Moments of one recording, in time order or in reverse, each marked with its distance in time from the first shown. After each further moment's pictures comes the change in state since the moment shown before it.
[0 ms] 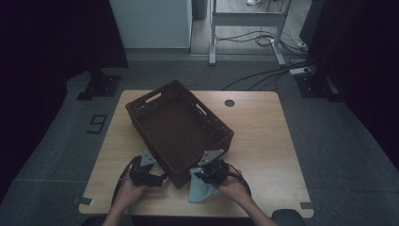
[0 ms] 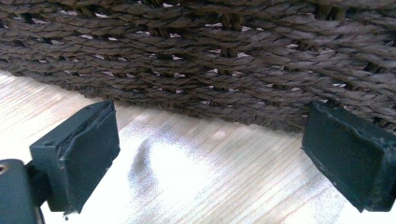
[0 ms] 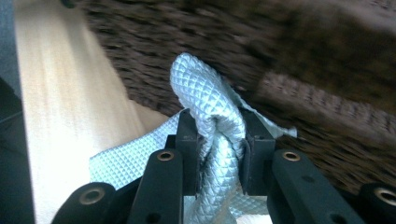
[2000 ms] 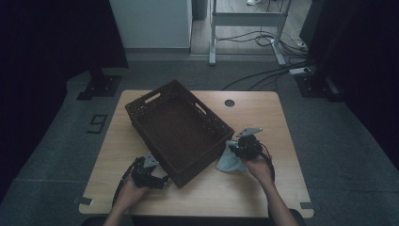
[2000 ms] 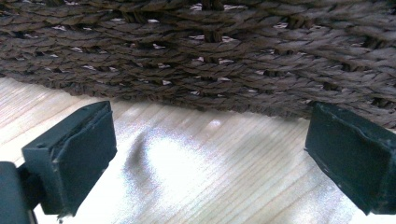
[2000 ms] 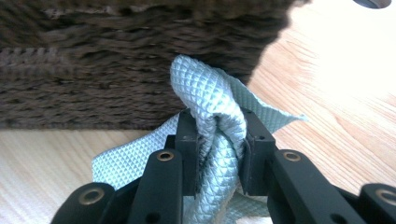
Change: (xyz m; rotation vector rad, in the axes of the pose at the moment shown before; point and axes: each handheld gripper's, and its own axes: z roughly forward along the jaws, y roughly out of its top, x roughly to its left) left arm -0.006 0.000 0.005 0.033 -0.008 0.044; right arm -0.113 -0.048 -0.044 -0.036 -0.280 0.285
